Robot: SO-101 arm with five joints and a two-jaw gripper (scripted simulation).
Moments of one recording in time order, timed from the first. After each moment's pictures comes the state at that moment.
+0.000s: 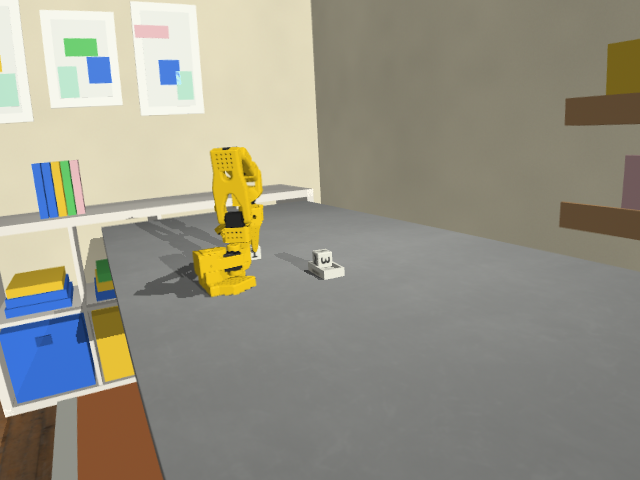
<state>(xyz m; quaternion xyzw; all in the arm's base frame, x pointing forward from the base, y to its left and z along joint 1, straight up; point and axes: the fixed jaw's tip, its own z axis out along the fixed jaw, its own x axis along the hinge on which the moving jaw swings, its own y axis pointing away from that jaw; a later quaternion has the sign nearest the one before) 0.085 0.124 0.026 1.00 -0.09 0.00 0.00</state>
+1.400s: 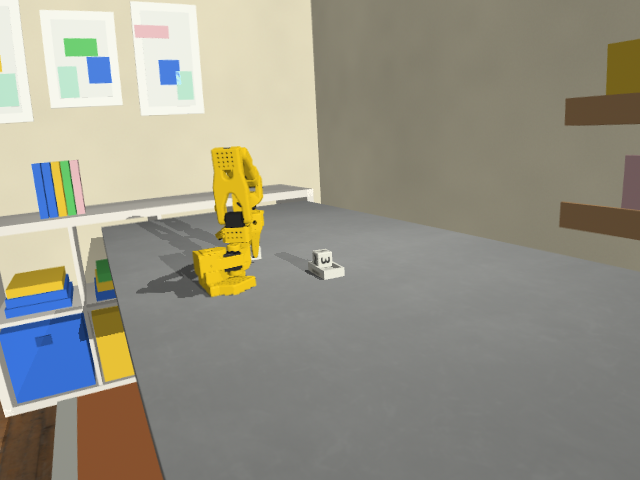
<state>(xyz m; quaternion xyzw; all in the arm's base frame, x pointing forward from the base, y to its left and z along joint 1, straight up) 0.084 0.123 0.014 1.00 -0.09 0.00 0.01</state>
